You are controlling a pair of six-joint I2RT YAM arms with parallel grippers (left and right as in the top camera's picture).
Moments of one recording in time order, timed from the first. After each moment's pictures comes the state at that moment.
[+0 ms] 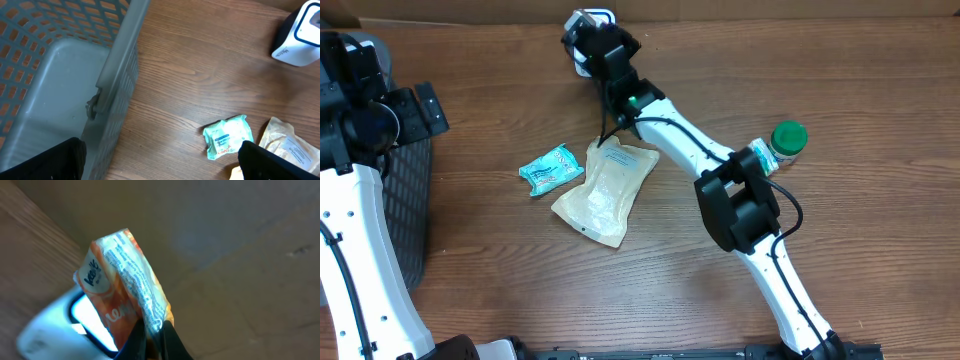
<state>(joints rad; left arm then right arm) 0.33 1.51 1.78 -1.20 -0.01 -0.04 0.62 2.59 2.21 0.06 0.43 -0.58</state>
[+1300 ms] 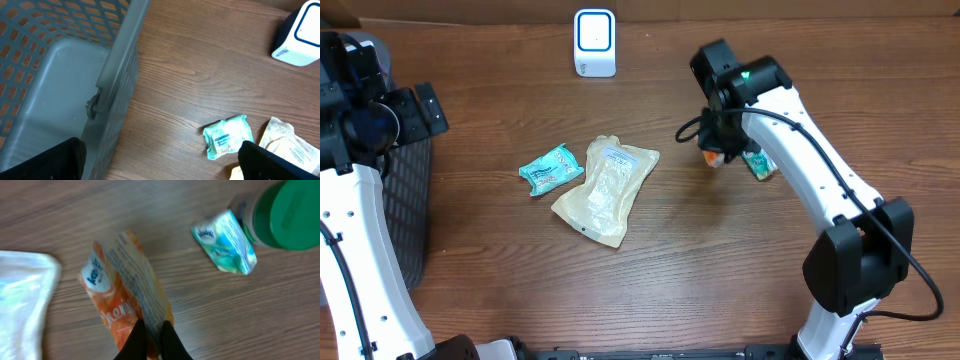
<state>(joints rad) 0.33 1.51 1.78 -1.20 -0.01 -0.04 0.39 1.94 1.74 -1.28 0.16 0.58</state>
